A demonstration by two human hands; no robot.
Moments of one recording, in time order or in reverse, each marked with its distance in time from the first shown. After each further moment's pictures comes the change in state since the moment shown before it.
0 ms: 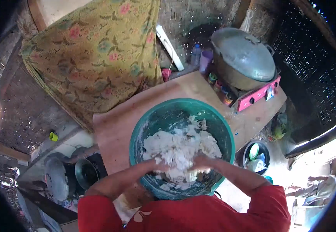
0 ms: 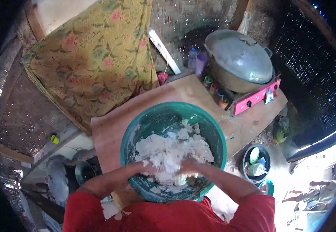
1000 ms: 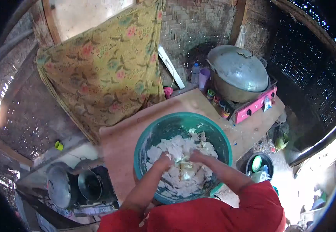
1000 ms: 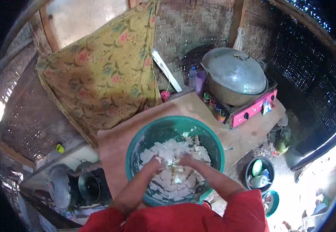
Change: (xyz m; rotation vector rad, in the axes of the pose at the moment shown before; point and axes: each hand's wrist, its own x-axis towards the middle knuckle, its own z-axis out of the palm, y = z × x) left_hand 0.065 -0.007 -0.018 0.523 0.129 -0.289; right_hand 0.056 0.020 -0.027 -0.365 0.407 -0.022
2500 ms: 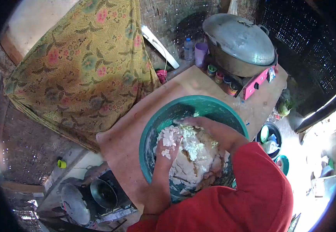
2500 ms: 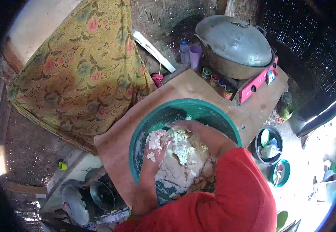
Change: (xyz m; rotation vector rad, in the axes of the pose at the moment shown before) left_hand -0.057 -0.001 -0.121 -0.607 0.769 -0.018; right_hand 0.137 0.042 -0.050 1.314 -0.416 0.377
